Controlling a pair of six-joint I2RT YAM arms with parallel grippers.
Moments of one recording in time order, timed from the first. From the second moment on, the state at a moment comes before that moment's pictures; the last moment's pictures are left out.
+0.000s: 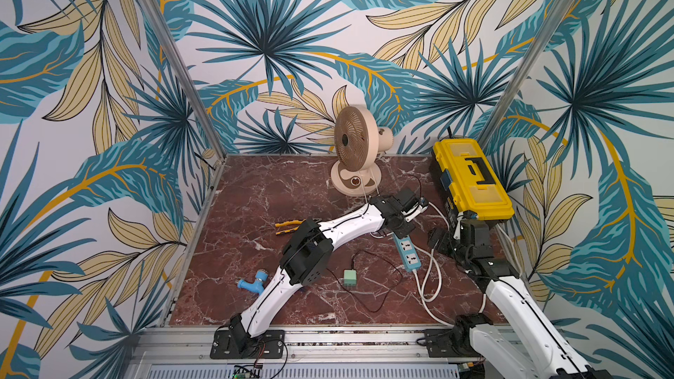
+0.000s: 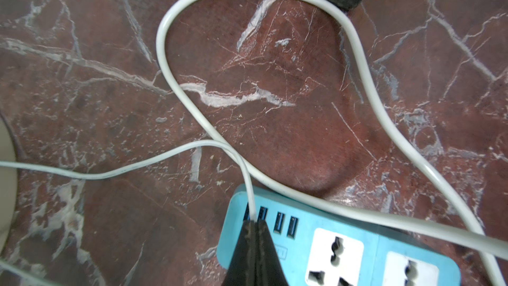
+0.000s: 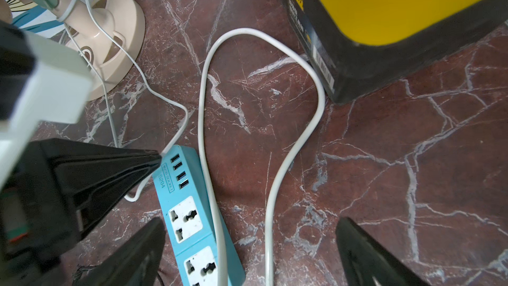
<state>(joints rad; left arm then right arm) -0.93 2.34 2.06 -0.65 0.05 0.09 0.05 0.87 0.55 -0.46 0.06 0.48</state>
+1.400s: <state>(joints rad) -0.71 1.74 1.78 -0.49 0.33 -0.15 0.21 1.27 0.66 0.23 -0.21 0.30</state>
